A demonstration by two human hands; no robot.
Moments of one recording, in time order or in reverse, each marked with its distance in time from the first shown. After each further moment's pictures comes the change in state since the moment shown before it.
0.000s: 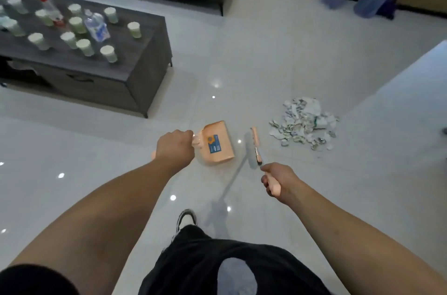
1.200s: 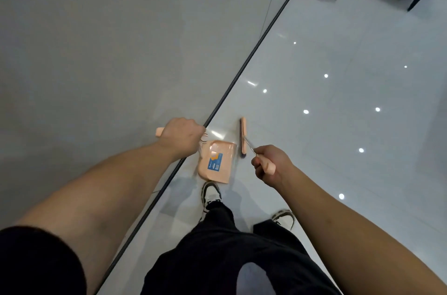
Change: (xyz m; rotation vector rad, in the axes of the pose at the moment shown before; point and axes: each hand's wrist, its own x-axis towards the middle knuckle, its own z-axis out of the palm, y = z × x) left_hand -0.906 0.142 0.221 -0.347 -0.275 -1.464; right_hand -0.324 0.599 0.075 -1.607 -0.758 0.083
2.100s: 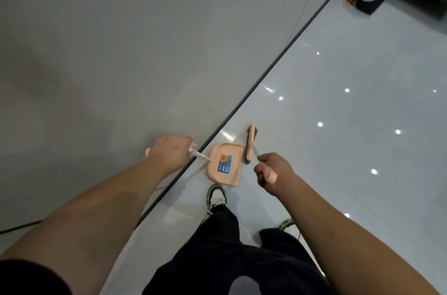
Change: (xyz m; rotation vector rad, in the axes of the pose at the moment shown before) left_hand -0.041 -0.049 0.056 -0.223 0.001 -0.272; right_hand 0.016 -0.007 0.046 -0.061 0.001 0.043
